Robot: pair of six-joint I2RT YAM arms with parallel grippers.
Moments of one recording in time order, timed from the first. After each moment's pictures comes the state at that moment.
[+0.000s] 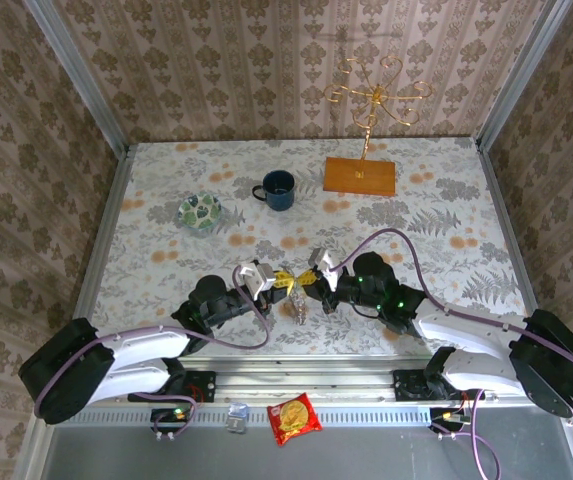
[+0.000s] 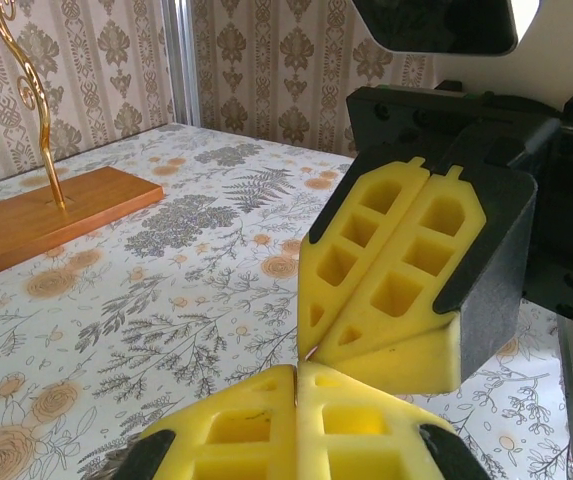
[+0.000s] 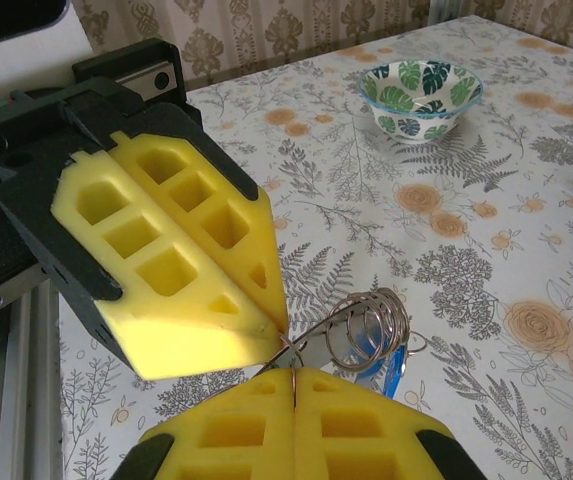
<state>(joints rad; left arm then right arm) -0.88 1.13 0.19 0.87 0.32 -0.02 0.80 1.15 0.46 0.36 -0.27 -0.04</state>
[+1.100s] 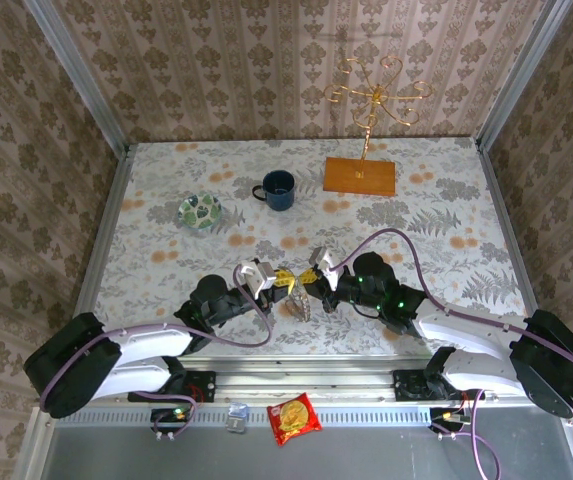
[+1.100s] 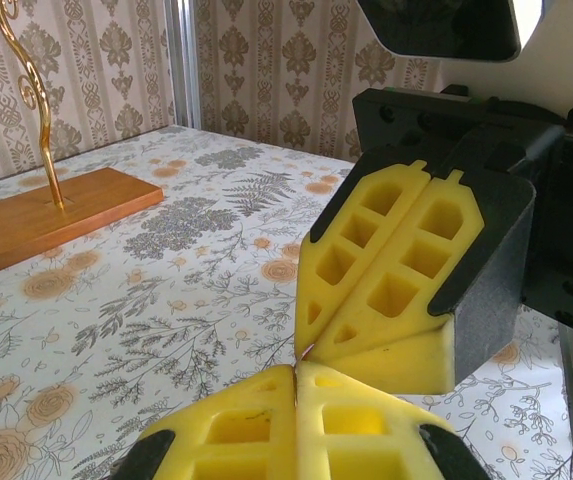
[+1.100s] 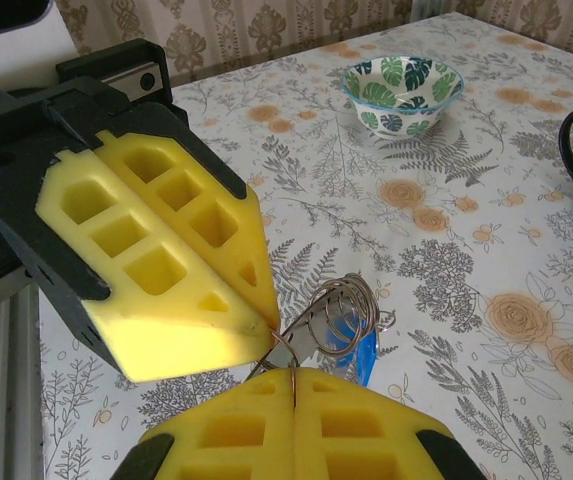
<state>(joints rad) -0.88 1.17 0.19 0.93 0.32 -0.04 0.80 1.15 0.46 0.35 -0.23 -0.04</state>
